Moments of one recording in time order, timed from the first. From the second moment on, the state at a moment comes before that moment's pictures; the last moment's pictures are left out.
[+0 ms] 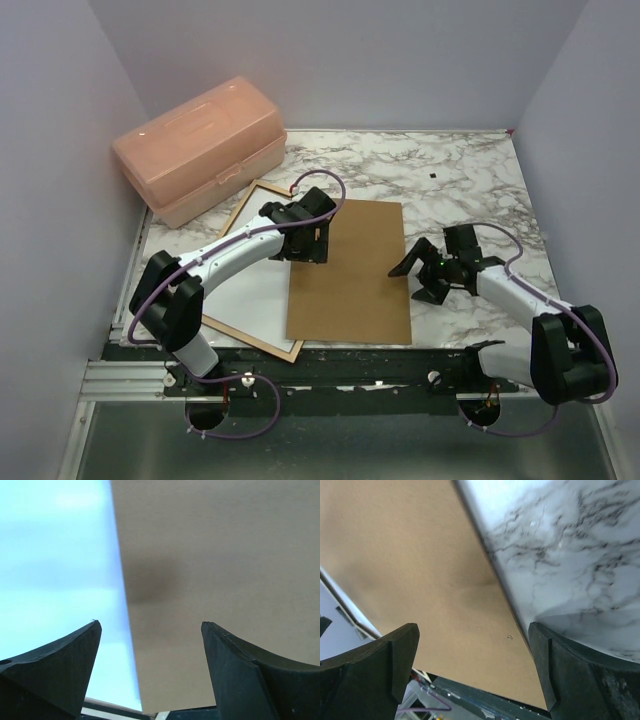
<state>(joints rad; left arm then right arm) -0.74 1.61 1.25 -0.81 -0.23 -0.63 0.20 1.22 0.51 -0.32 -0.39 0.87</state>
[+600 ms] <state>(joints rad) -0.74 1.54 0.99 -0.57 0.03 -0.63 0.18 1.39 0.62 -0.24 -0.43 0.75</state>
